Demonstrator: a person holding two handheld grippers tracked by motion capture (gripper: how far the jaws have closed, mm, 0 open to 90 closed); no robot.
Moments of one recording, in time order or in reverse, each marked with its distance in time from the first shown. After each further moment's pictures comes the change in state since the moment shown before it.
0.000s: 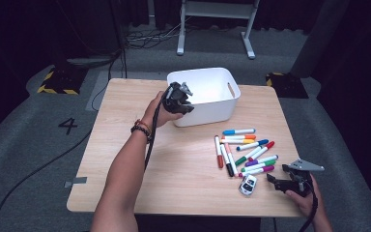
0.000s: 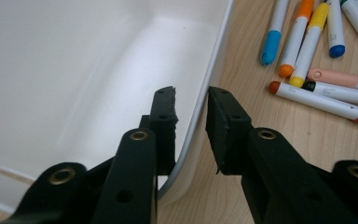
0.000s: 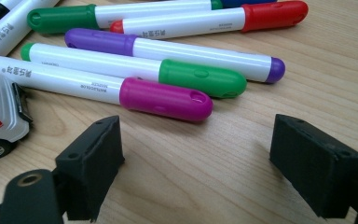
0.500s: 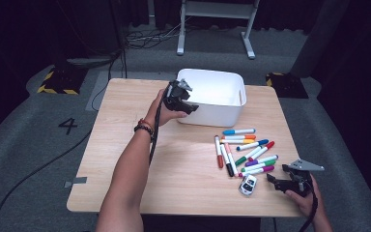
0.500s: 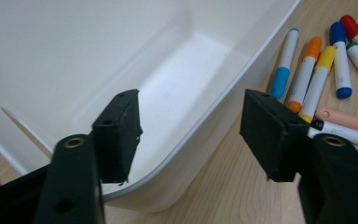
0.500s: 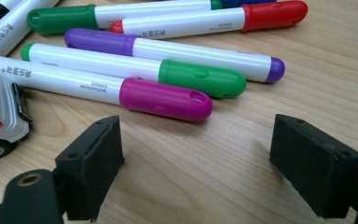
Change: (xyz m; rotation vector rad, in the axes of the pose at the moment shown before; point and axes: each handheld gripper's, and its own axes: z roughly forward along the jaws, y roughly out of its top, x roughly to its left) left arm 0.010 0.003 0.014 -0.099 -0.003 -0.079; right arm 0.000 0.000 0.000 0.003 -0.002 -0.007
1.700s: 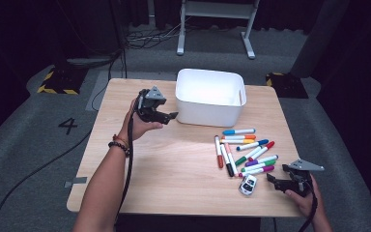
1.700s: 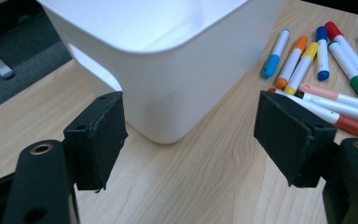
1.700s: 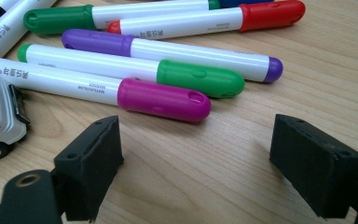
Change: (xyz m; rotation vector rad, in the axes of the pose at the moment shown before) left arm -0.003 -0.058 -0.072 -0.130 0.056 -0.041; right arm 0.000 0.000 0.000 -0.001 -0.008 0.001
